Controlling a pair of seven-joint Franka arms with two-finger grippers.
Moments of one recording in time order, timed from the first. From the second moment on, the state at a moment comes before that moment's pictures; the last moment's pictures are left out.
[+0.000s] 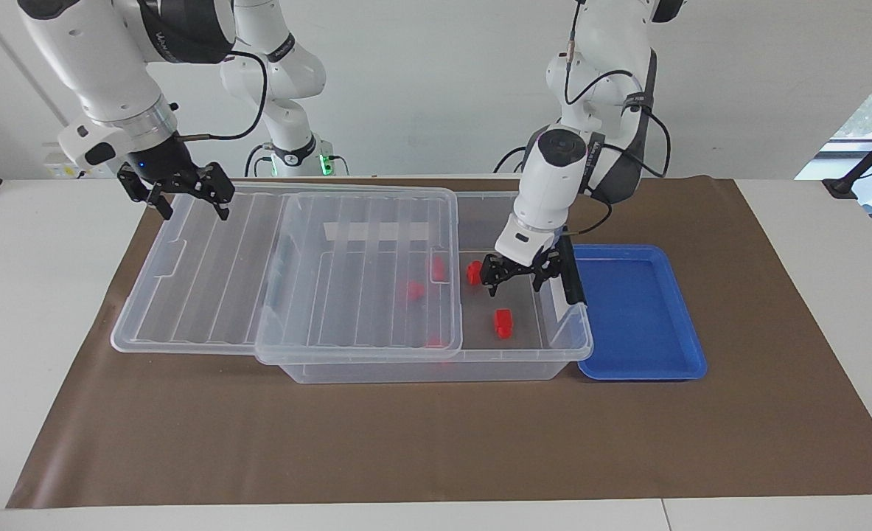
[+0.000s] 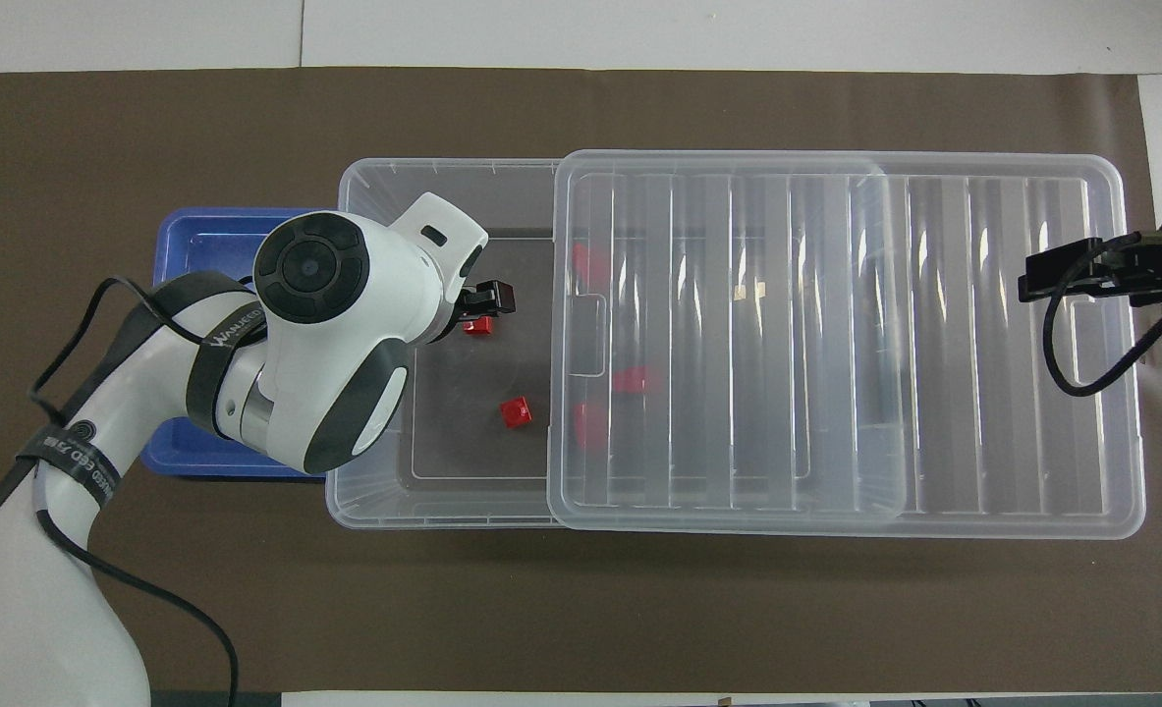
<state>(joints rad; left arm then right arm) -0.41 0.18 -0.12 -1.88 0.01 2.18 -0.60 0.03 -0.02 -0.05 -1.66 0.02 1.65 0.04</state>
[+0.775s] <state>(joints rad) -0.26 0.00 -0.11 -1.85 0.01 1.93 -0.41 -0.12 -0.03 -0.06 -1.76 0.02 1.80 -0.19</state>
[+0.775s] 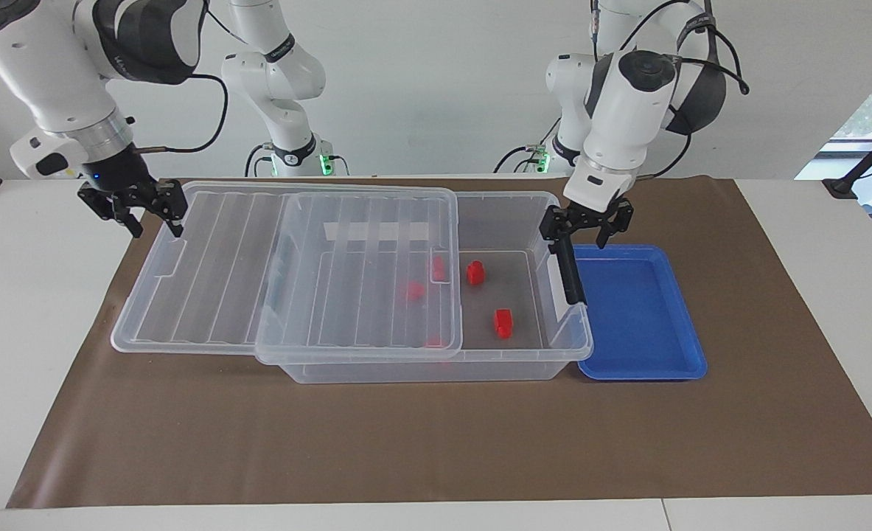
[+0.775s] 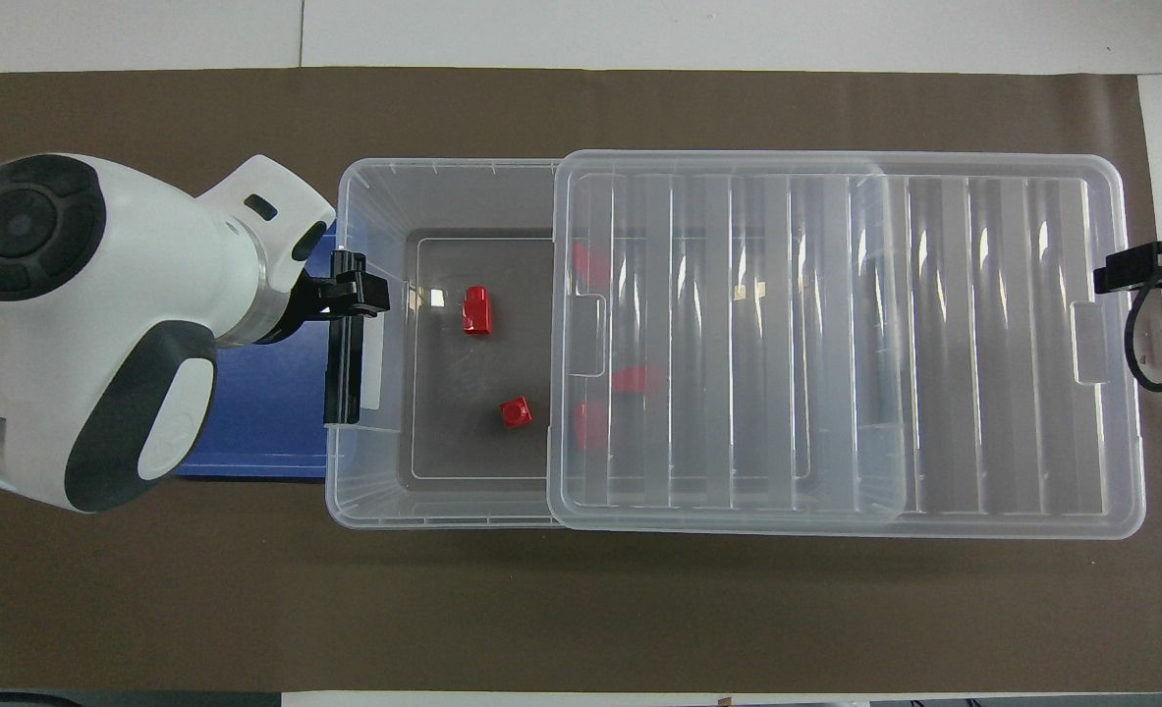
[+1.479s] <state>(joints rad) -0.04 0.00 -0.10 -1.80 0.01 1.82 -0.07 -0.27 0.05 -0.06 -1.85 0.02 1.95 -0.30</state>
